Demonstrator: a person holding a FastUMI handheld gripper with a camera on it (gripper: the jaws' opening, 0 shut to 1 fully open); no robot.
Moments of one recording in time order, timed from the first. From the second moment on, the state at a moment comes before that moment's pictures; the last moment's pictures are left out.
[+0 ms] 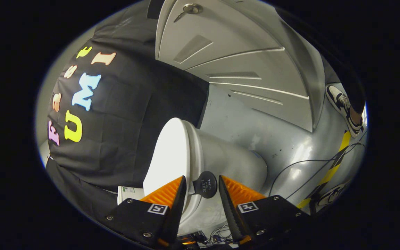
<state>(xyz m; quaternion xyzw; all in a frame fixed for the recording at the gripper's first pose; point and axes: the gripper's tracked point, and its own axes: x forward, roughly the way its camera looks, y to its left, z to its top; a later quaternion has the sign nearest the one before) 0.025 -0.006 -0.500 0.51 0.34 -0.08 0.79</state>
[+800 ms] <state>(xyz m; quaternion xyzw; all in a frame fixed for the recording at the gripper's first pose) 0.023 -0.013 -0.505 0.51 0.34 -0.08 0.79</state>
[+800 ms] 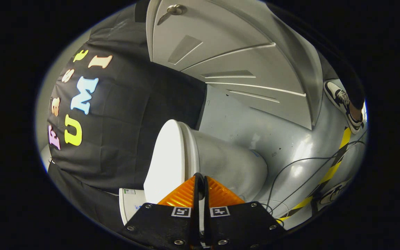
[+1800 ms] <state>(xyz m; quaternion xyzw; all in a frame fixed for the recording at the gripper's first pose) 0.021 -0.009 -0.470 0.41 0.37 -0.09 0.83</state>
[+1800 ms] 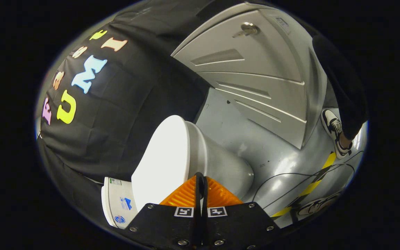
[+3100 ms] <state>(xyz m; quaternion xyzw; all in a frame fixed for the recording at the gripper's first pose) 0.038 0.053 -0.311 0.21 0.25 -0.02 0.95</state>
